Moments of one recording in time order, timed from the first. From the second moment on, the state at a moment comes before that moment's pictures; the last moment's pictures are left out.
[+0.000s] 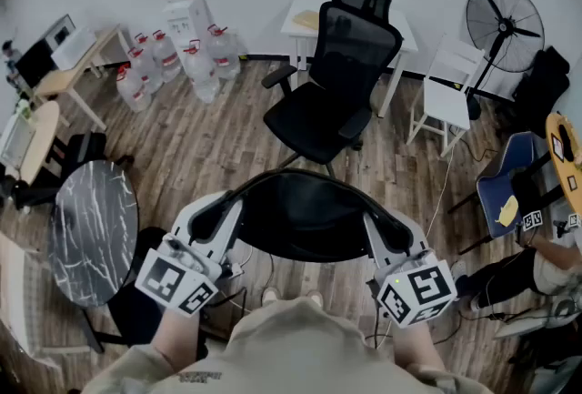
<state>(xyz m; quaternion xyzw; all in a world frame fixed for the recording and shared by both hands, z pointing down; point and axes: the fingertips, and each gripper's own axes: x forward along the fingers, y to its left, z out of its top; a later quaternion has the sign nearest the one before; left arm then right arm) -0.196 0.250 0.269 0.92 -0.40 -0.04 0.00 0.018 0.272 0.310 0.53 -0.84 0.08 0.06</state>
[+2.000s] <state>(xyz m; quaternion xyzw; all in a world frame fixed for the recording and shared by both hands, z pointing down) -0.138 0.095 0.309 0.91 -0.42 -0.02 0.03 0.070 0.112 0.359 0.50 -0.85 0.15 0.06</state>
